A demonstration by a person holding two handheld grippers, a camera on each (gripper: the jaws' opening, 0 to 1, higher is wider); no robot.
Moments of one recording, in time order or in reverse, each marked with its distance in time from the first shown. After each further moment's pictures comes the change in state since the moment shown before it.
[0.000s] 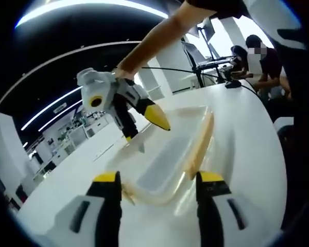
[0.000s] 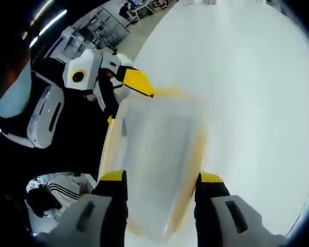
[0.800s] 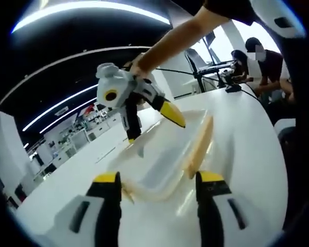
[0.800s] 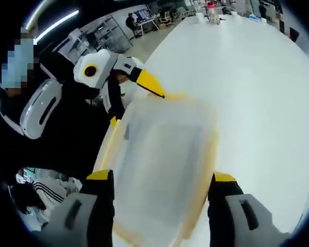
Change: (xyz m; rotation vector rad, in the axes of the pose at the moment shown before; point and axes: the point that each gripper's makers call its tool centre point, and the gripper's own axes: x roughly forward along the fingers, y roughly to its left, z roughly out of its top) left arm 0.000 0.003 0.000 -0.016 -0.055 0.017; right arm 0.006 0.005 0.002 -0.085 -0.146 -0.070
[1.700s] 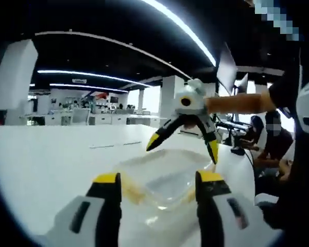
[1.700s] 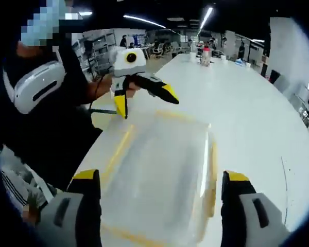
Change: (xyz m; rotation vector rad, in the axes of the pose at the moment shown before) left arm -0.025 0.032 0.017 -0.565 -0.198 0.007; right arm -0.017 0.028 0.004 -0.199 -0.301 -0.374
